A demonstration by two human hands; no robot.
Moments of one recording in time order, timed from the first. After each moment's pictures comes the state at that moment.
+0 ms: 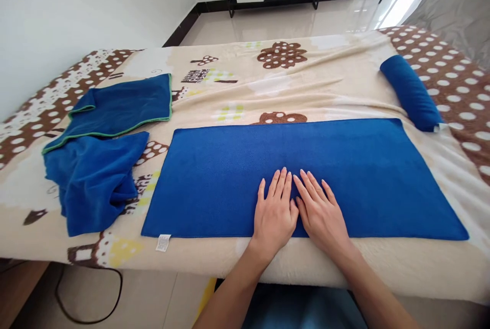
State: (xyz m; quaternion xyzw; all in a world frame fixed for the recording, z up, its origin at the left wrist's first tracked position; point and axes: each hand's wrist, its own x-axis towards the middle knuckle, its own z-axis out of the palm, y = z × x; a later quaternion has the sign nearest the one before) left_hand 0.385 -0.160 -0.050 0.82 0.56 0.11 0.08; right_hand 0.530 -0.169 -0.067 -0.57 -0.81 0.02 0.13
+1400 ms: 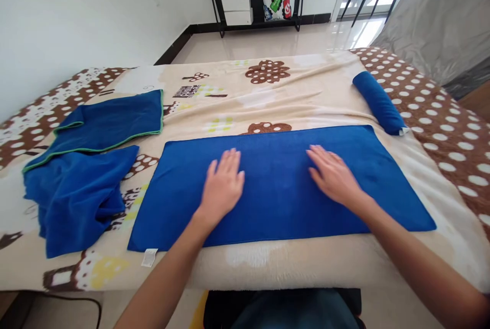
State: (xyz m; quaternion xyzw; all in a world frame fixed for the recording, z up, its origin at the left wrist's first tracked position) left_hand 0.300 -0.086 -0.029 0.80 0.60 0.05 -0.02; right_hand 0.619 -0.086 -0.060 -0.57 -0.81 -0.02 0.14
